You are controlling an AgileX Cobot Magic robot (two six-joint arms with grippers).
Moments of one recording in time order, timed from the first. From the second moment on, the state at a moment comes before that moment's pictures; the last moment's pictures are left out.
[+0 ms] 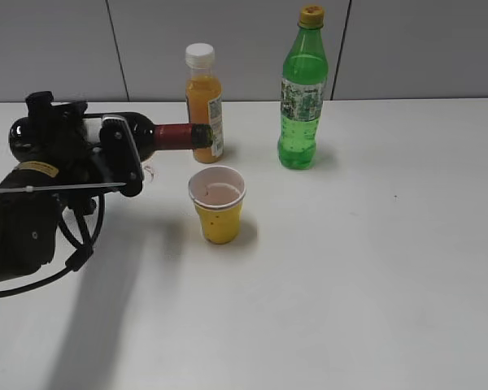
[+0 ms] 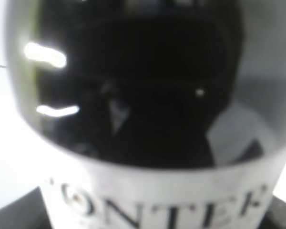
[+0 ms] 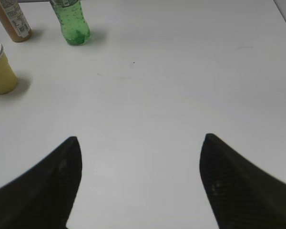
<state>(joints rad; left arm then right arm) -0.56 1.88 -0.65 -0.78 -1.03 1.82 0.09 0.00 -0.49 0.07 1.04 0.02</state>
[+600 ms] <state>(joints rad) -0.56 1.88 -0.65 -0.79 -1.07 1.99 0.09 0.00 -0.49 0.07 1.04 0.02</state>
